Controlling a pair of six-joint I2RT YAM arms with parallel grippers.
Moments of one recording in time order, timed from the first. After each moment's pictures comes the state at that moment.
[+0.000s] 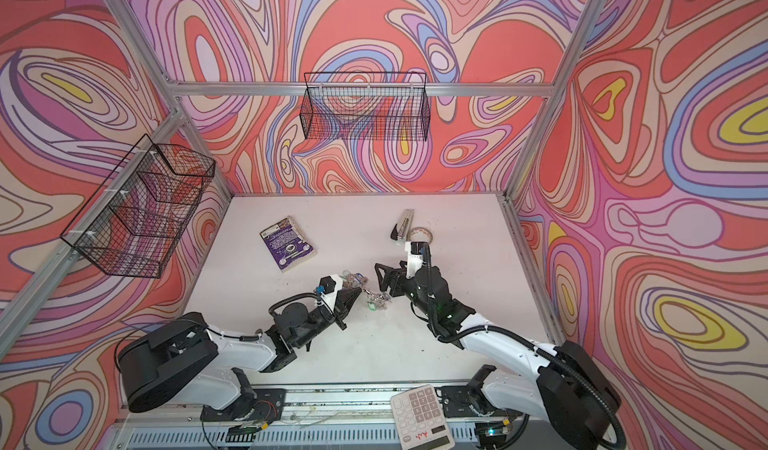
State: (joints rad) left arm -0.89 1.44 0.24 1.17 -0.04 -0.18; right arm 0.67 1.15 0.50 0.41 0.06 0.54
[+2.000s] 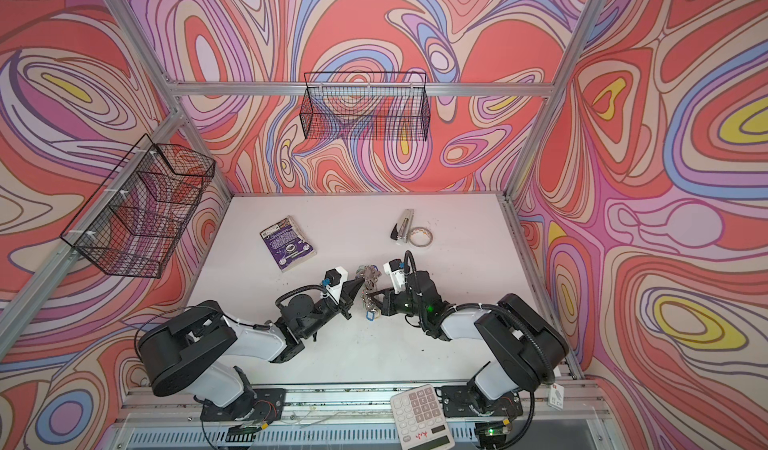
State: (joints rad) left arm -0.84 1.57 0.34 1.23 -0.01 -0.11; right arm 0.60 1.51 0.43 0.66 -0.51 0.66
